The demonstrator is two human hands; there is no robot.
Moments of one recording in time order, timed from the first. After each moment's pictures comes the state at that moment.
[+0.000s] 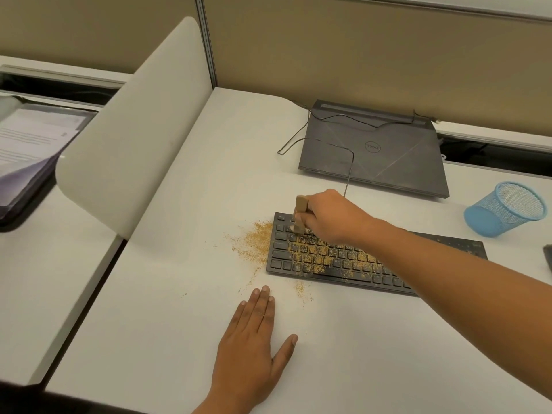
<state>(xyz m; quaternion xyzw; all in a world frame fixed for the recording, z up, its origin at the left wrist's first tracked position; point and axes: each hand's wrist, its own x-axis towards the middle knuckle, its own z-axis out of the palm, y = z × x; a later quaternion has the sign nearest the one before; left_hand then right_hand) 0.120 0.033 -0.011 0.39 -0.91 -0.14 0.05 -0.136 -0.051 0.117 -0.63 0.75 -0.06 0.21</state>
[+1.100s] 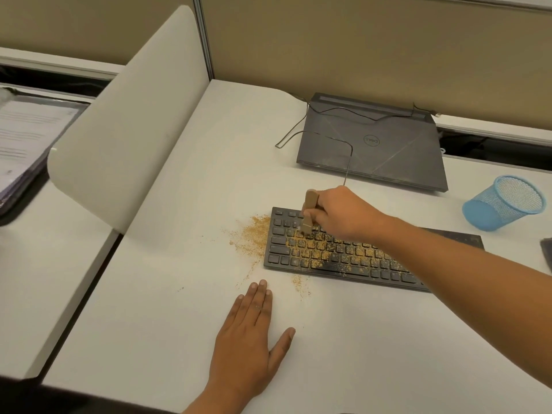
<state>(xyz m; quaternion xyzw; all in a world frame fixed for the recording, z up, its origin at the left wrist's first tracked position) 0.119 0.033 -0.011 0.39 -0.91 -0.14 0.04 -0.147 -0.037 0.120 -0.61 0.76 -0.06 0.22</state>
